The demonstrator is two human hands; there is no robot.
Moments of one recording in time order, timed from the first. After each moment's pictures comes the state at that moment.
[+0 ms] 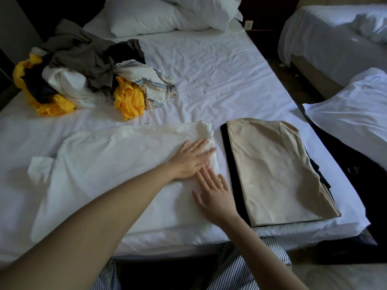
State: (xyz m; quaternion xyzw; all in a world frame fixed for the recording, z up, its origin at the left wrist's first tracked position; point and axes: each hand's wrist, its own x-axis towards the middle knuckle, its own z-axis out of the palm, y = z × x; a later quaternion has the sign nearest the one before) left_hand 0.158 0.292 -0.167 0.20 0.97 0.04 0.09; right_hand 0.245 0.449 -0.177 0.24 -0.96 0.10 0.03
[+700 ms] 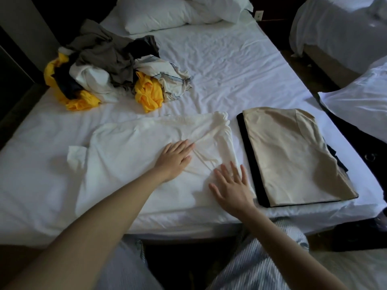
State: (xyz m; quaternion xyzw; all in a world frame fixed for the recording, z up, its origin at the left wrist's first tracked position) left_hand 0.224 0.212 -0.179 0.06 0.99 0.06 0.08; right_hand 0.276 0.438 -0.173 0.22 -0.97 0.10 -0.02
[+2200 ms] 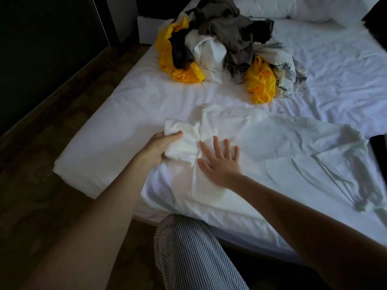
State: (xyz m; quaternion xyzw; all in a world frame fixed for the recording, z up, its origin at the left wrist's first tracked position) left_hand 0.358 -0.070 -0.158 -0.33 0.55 0.77 -0.04; right_hand 0.300 0.112 -0.173 0.36 -0.92 0.03 -0.18
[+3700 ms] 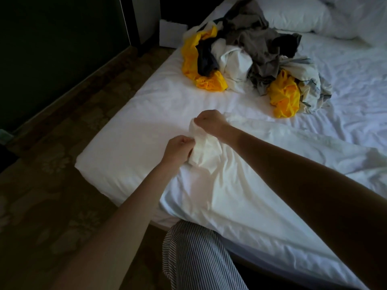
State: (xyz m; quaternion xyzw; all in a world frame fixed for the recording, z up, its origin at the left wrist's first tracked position) left_hand 0.372 -0.067 -0.146 -0.39 0.65 0.64 -0.12; right_hand 0.254 -0.017 -0.098 0.29 -0.87 0.31 -0.26
